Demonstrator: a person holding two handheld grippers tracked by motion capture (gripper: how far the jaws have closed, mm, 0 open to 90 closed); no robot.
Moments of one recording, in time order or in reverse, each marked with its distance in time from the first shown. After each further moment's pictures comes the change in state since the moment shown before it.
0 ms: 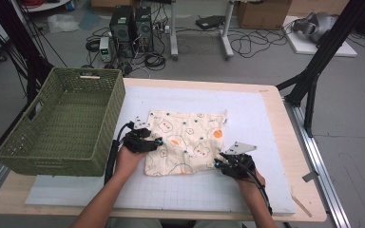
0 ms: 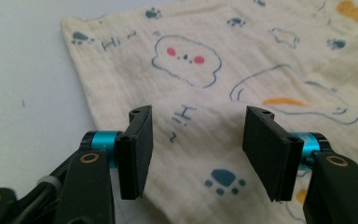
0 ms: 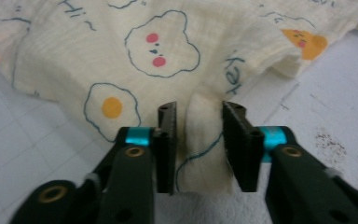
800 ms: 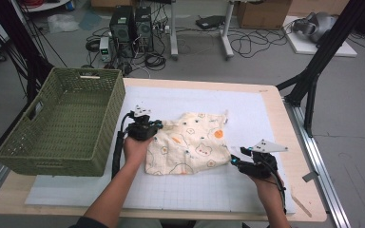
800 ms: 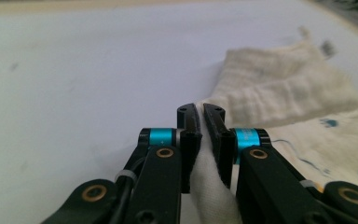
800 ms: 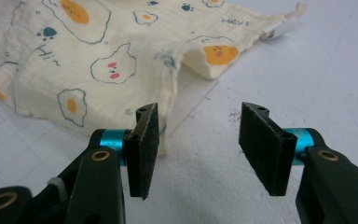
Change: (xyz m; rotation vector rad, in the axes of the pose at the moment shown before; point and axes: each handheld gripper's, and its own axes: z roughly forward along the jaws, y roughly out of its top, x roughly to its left) left arm 0.008 0.031 0.007 -0.101 0.051 -0.167; right arm -0.032 -0.016 -0.046 -0.130 -0.042 0.150
